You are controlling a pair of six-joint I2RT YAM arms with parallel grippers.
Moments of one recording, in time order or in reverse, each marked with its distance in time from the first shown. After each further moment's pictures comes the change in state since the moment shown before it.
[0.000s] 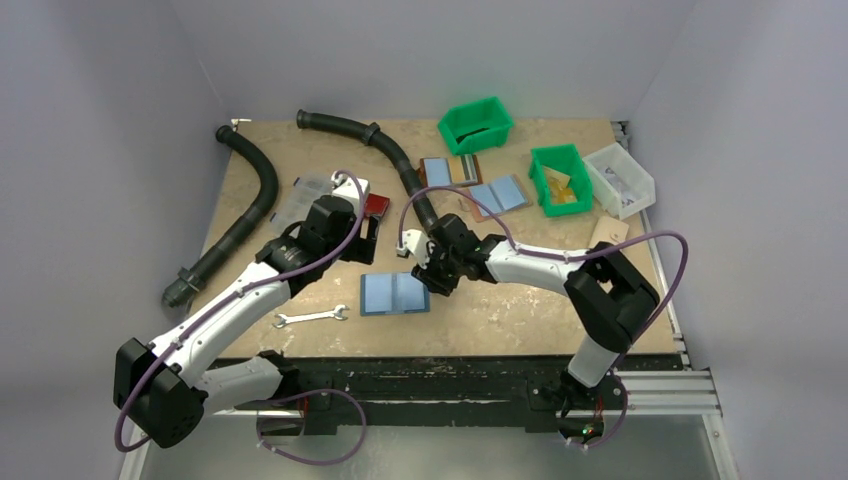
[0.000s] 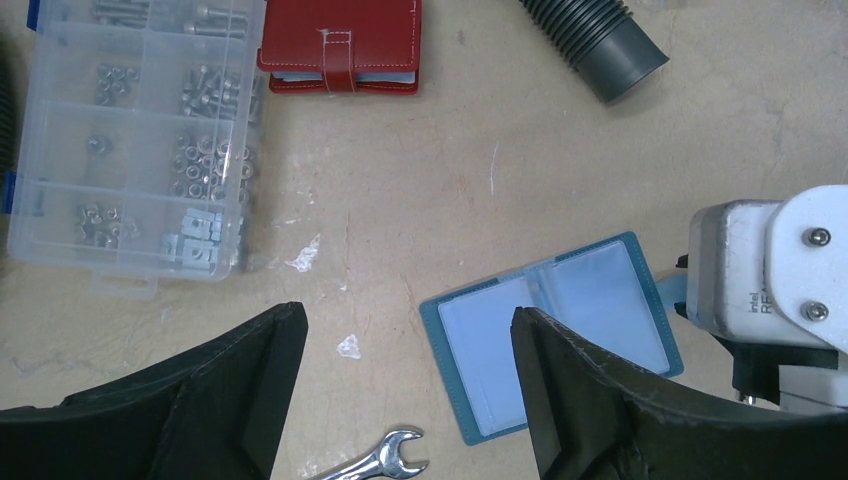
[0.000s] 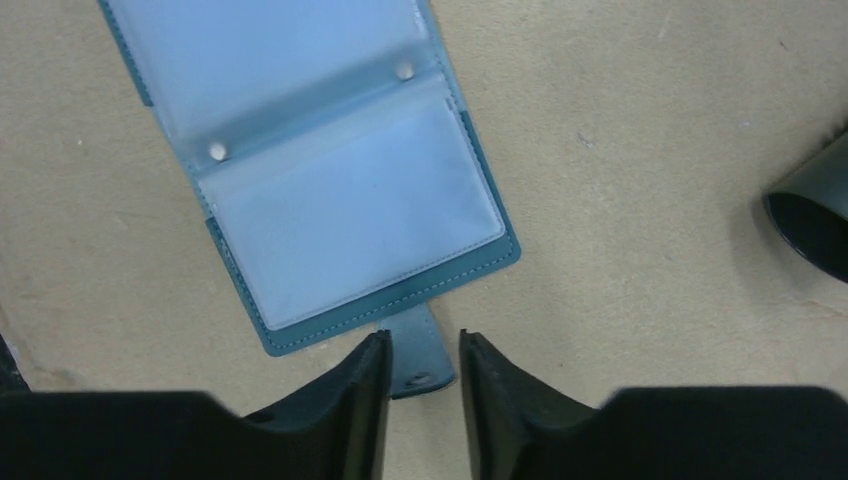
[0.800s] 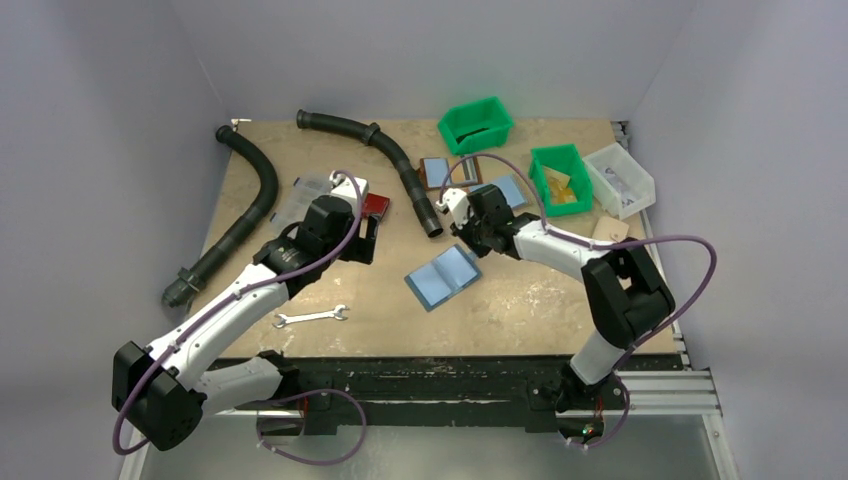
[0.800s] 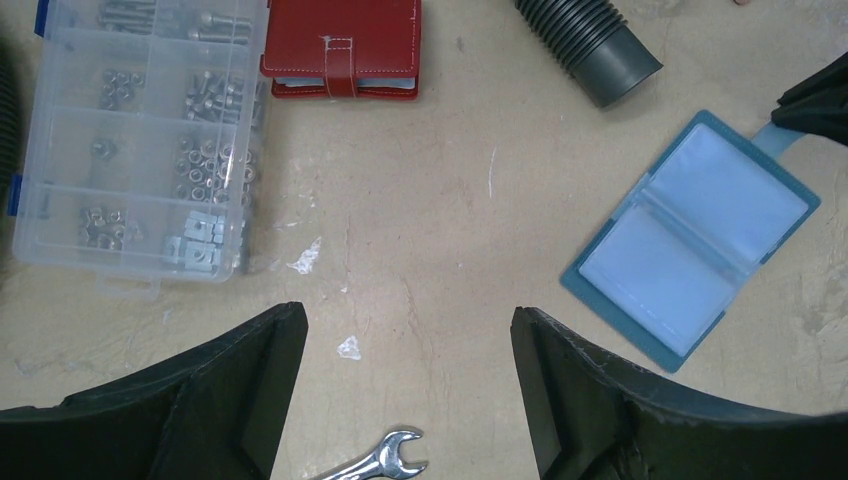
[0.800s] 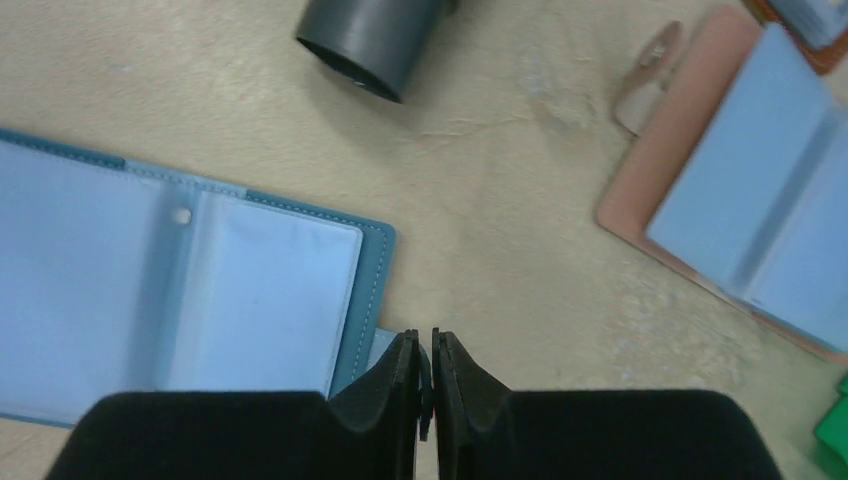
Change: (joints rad) left arm 0.000 -0.014 0.000 0.000 0.000 0.000; right arm -0.226 -0.022 0.012 0.020 0.200 0.024
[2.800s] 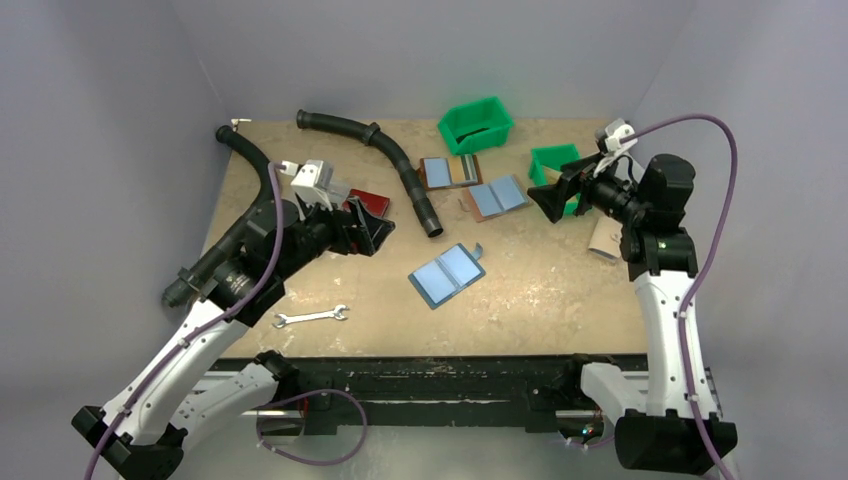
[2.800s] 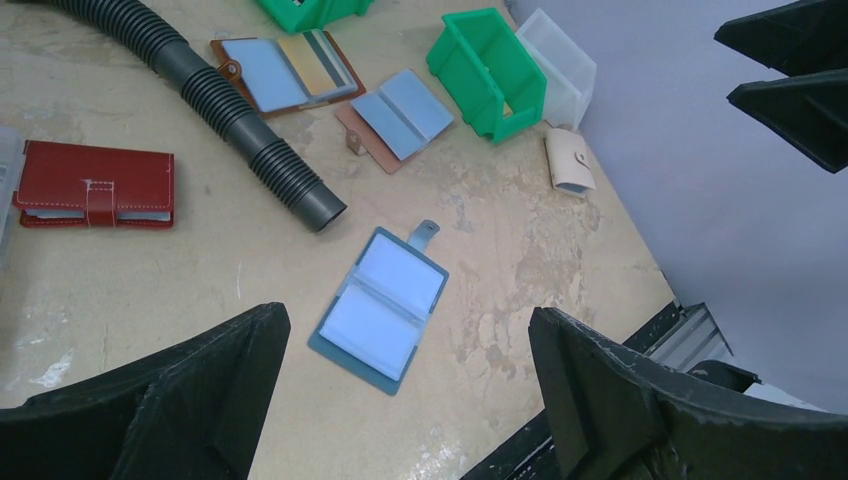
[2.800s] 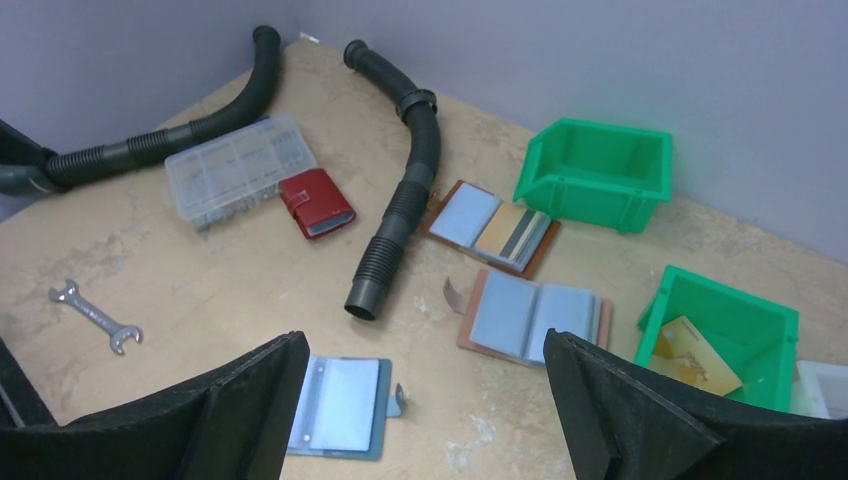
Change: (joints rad) left arm 0.000 -0.260 0.065 0.118 0.327 -0.297; right arm -0.676 -0.681 0.129 -0.131 -0.748 0.240
